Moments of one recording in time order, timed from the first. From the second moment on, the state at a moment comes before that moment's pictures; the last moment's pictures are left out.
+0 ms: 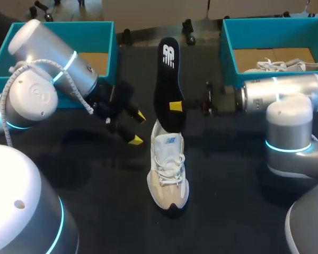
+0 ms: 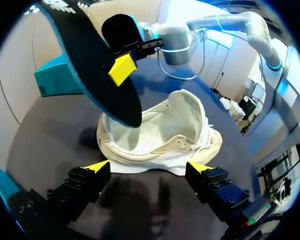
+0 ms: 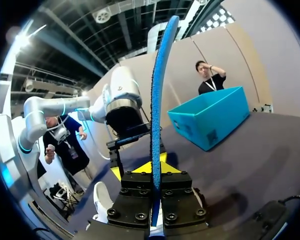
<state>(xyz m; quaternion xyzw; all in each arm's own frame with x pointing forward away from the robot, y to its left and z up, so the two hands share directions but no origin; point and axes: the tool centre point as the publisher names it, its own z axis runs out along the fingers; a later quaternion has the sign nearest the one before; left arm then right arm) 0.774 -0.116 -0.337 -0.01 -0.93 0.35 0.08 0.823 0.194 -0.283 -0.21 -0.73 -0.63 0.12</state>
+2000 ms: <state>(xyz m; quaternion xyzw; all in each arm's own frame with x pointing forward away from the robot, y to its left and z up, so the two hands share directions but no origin) 0.765 -0.116 -0.332 -0.02 -0.94 0.33 0.08 0.823 0.201 -0.283 -0.21 -0.73 -0.64 0.13</state>
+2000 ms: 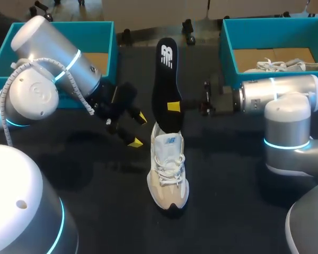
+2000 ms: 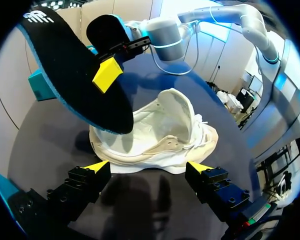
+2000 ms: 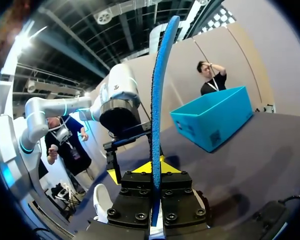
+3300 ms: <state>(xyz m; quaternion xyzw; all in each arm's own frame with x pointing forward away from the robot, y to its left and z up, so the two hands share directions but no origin) 0.765 -0.116 -0.332 -0.02 -0.94 0.33 0.08 0.812 0.214 -0.311 -0.19 -0.72 -0.65 0.15</state>
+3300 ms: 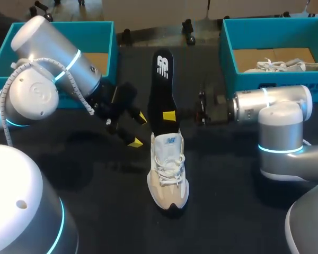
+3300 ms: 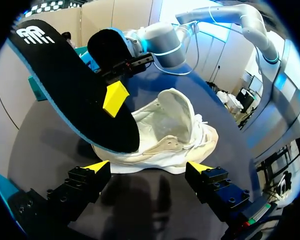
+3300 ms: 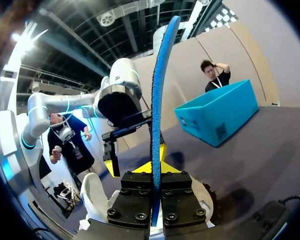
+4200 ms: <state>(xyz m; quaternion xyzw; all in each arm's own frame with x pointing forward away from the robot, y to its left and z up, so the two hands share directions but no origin) 0.765 -0.116 -0.332 -0.02 -0.94 0.33 0.08 0.788 0.213 -0.333 -0.21 -0.72 -0.64 0.16</state>
